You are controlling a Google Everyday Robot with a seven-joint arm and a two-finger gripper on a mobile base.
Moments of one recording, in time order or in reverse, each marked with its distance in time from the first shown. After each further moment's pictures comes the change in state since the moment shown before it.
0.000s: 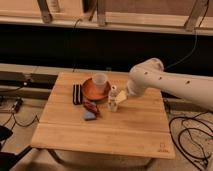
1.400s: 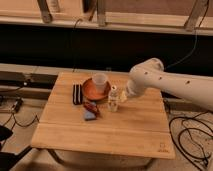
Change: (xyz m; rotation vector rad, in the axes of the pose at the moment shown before) arm 0.000 0.000 0.000 0.000 0.000 0.000
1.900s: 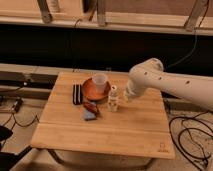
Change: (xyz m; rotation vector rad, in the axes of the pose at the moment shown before) arm 0.009 0.012 0.006 0.004 0.029 -0.067
